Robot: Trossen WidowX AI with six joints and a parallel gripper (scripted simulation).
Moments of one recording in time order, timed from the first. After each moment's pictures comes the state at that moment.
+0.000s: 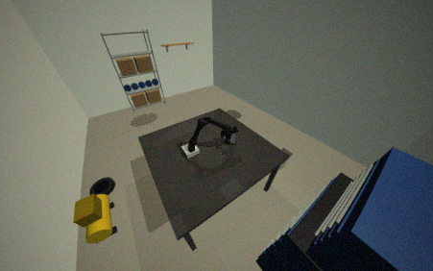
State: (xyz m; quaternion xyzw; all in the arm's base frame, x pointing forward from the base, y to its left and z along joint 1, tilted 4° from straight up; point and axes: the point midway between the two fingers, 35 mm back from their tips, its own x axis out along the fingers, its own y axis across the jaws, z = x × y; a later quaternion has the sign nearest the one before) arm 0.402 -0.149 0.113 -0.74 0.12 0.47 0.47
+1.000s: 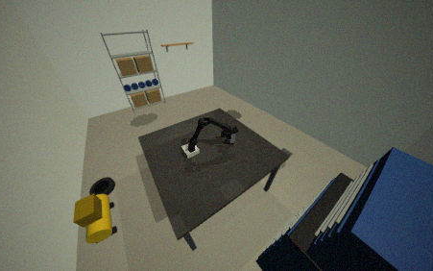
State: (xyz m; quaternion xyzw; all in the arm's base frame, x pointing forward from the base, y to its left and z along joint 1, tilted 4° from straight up) arm 0.408 -0.148 0.105 -0.74 0.12 0.47 0.47
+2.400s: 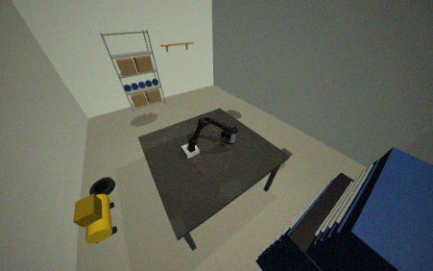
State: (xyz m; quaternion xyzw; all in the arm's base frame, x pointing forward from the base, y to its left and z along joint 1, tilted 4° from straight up) arm 0.411 -0.145 0.099 -0.74 0.12 0.46 0.47
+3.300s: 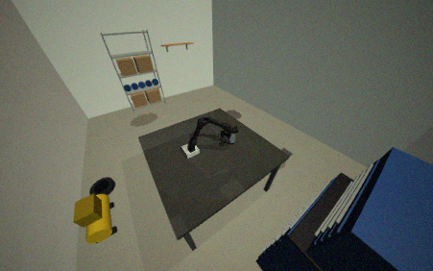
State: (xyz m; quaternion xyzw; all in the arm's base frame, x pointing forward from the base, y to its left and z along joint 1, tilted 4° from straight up) arm 0.392 -0.157 0.123 -0.73 0.12 0.47 0.47
